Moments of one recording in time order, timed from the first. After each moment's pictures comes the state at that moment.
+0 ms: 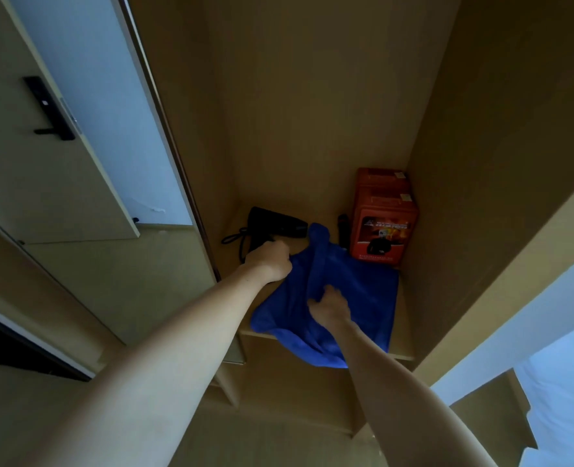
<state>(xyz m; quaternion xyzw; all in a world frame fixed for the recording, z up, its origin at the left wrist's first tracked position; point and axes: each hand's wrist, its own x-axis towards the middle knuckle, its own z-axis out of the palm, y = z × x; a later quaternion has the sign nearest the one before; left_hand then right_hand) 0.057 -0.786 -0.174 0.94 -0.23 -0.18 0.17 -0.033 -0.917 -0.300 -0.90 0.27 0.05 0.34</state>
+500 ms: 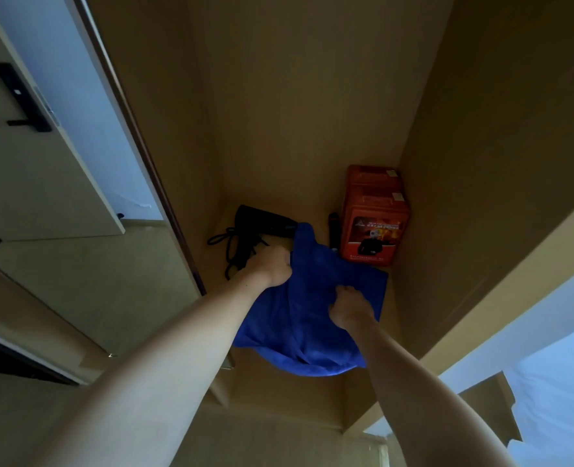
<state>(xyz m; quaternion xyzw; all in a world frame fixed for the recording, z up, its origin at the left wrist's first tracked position) 0.066 -0.810 -0.197 0.92 -0.24 -0.22 0.21 -0.040 -0.977 -0.299 -0.95 0.24 0.12 0.17</state>
